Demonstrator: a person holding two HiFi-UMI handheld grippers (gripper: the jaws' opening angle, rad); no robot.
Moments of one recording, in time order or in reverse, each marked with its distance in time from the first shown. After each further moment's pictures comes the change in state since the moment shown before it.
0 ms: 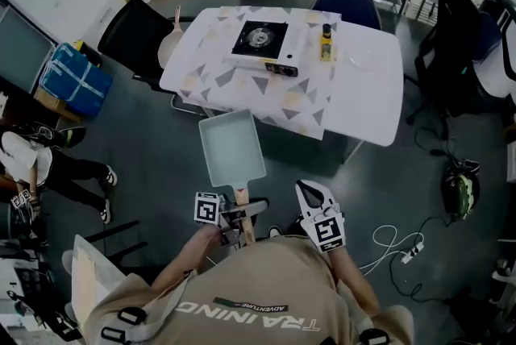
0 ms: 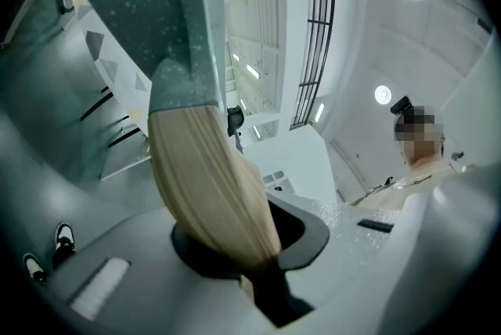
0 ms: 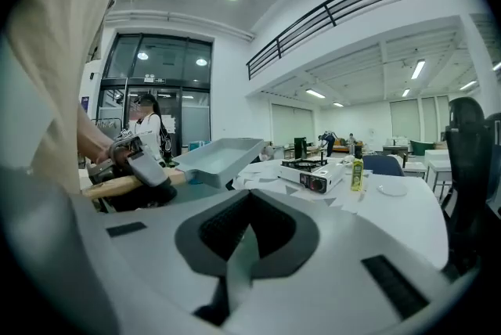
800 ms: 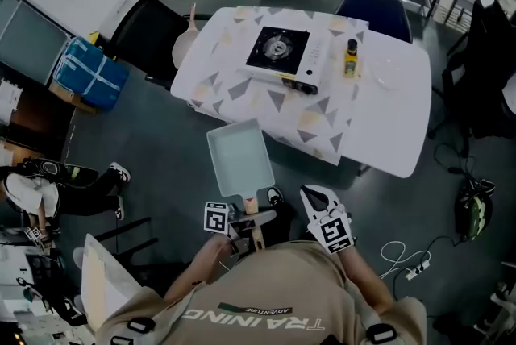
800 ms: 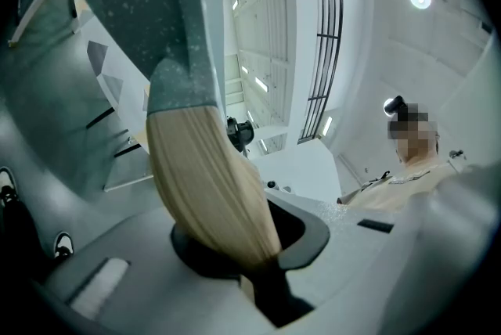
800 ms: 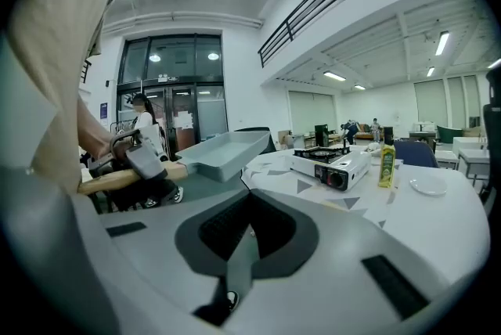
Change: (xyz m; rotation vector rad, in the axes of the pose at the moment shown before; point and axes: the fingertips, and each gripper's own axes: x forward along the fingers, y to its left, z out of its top) left arm 0.017 0.040 0.067 -0.040 -0.089 0.047; right arm 0.088 -0.047 -0.016 0.013 0.075 0.178
